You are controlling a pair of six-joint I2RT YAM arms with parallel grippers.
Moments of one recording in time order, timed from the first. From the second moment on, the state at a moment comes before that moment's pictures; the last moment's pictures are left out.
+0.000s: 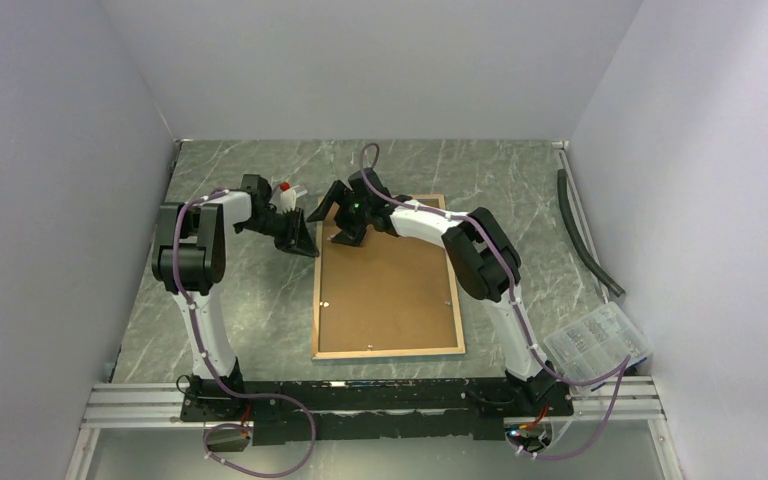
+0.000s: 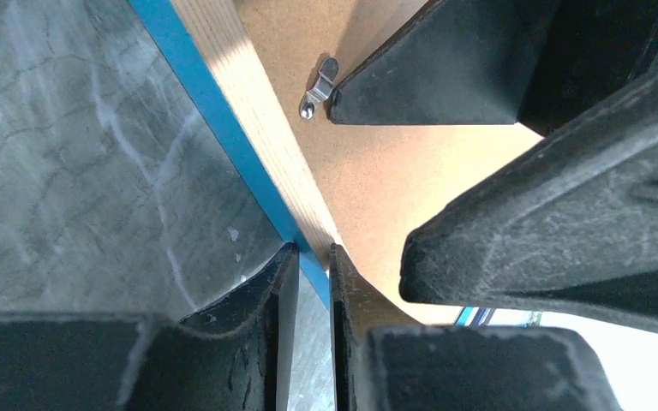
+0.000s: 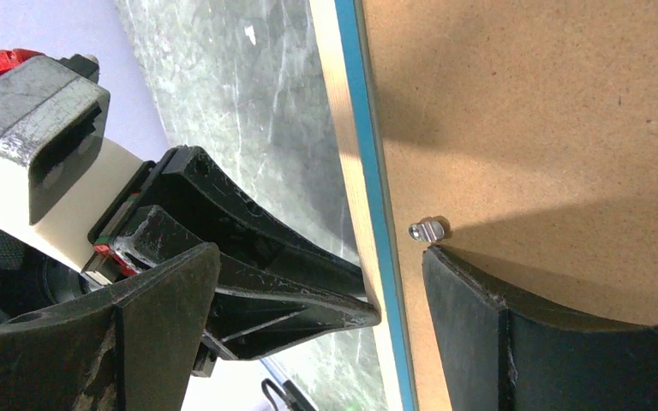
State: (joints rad) left arm -0.05 2.06 1.29 -0.59 0.88 0.11; right arm 0.69 2.28 1.66 -0.07 -0.30 1.19
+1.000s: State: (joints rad) left arm -0.04 2.06 1.28 -0.58 0.90 0.11; right arm 0.68 2.36 1.75 -0.03 -0.35 1.20
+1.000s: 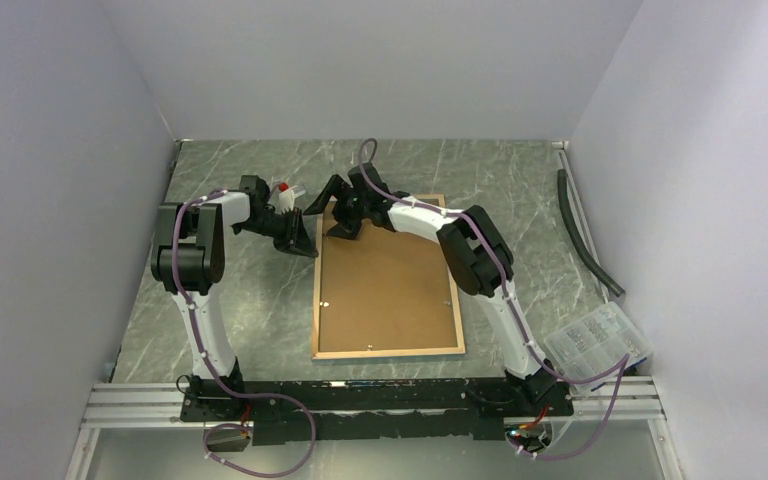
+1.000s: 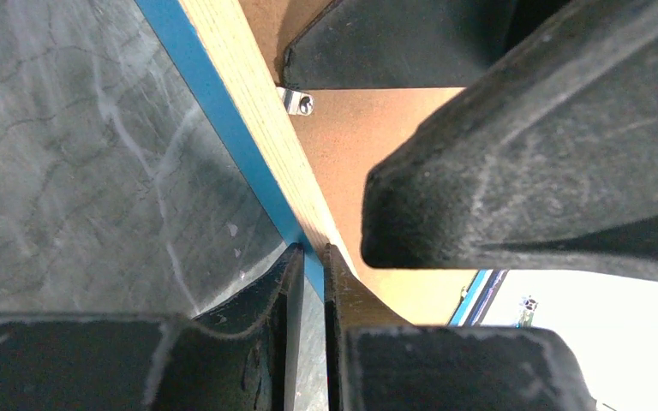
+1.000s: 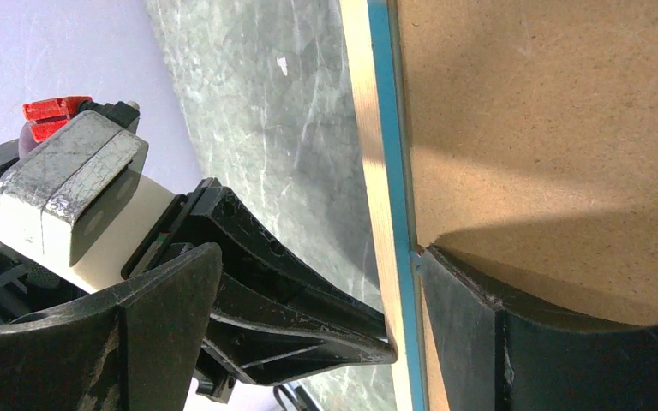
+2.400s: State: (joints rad) left arm -0.03 2.06 1.28 -0.60 0.90 0.11; right arm 0.67 2.45 1.91 -0.10 -0.51 0.95
